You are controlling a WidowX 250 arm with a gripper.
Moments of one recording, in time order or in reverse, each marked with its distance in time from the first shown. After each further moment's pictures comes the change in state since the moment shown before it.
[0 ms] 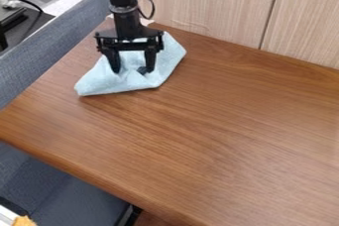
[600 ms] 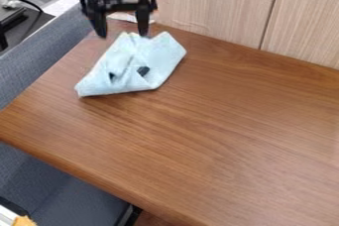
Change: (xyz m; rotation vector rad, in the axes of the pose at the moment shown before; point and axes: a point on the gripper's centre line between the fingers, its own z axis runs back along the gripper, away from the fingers) arm -0.004 0.003 0.082 -0.010 -0.173 0.040
